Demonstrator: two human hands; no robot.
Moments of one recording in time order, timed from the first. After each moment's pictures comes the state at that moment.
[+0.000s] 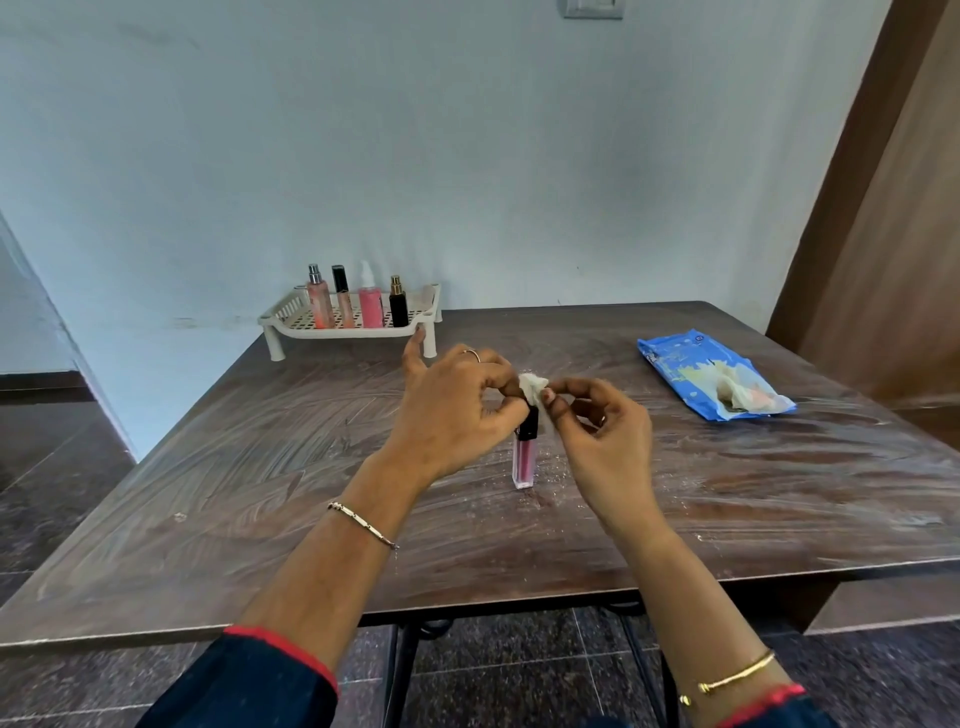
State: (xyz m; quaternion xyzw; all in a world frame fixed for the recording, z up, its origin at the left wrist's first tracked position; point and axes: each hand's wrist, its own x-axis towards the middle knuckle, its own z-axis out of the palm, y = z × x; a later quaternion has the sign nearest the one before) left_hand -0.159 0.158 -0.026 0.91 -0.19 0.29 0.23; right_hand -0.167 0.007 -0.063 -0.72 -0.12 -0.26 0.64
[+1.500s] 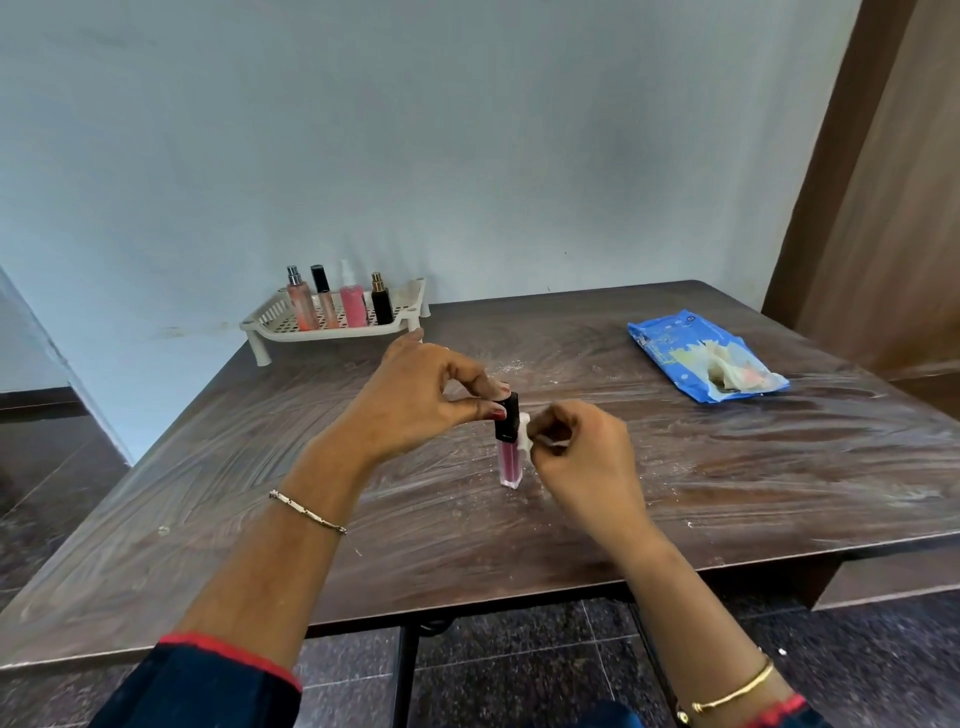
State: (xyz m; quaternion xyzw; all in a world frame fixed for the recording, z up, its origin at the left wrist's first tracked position) left_hand -0.148 0.175 -0.008 0.91 -0.27 0.16 0.27; right_hand -0.172 0.001 -0.075 -0.85 -0.08 -0.22 0.46
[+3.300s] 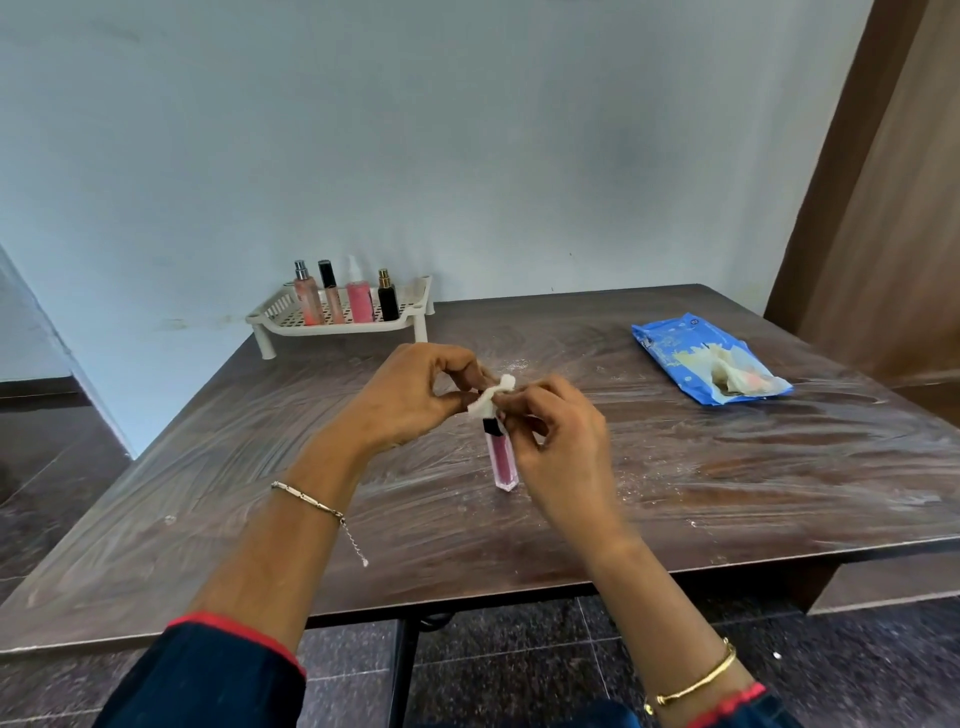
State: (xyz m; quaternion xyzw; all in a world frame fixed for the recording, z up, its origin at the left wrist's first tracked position) left_hand -0.144 0.187 -0.013 0.90 -0.24 0.11 0.34; right_hand -0.174 0.024 -0.073 -0.81 -0.19 -0.34 0.44
